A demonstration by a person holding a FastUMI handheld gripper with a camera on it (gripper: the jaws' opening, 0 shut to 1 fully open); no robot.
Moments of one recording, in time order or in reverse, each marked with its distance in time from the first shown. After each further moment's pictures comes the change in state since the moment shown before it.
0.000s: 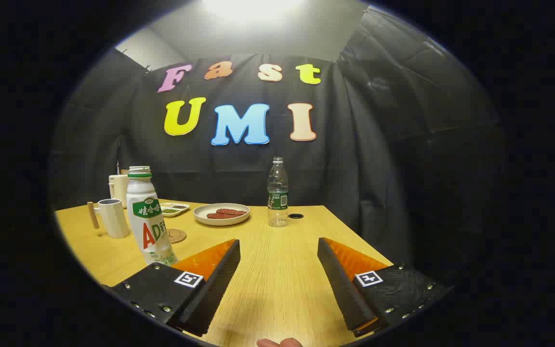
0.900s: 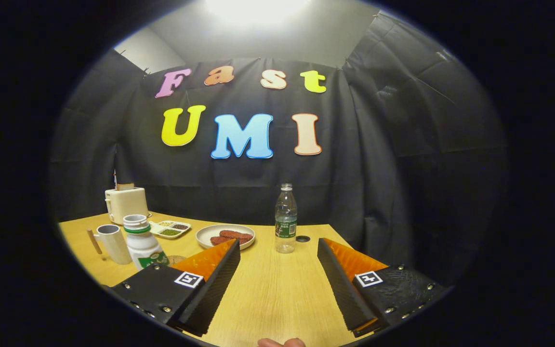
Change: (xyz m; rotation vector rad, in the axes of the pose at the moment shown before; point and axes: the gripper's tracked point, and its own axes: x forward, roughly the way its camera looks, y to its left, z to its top) arm 0.016 0.040 0.071 0.003 -0.005 0.006
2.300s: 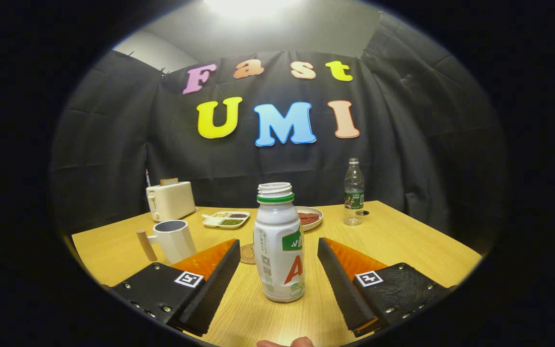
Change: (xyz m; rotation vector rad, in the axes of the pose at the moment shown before) arm -0.017 0.155 -0.054 0.056 0.033 0.086
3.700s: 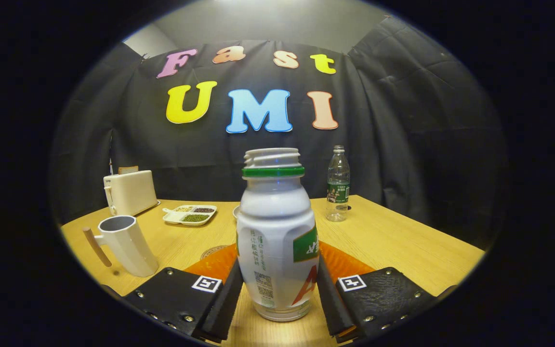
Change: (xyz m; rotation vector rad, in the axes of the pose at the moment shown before) arm 0.066 -0.011 -0.017 -0.050 0.048 -0.153
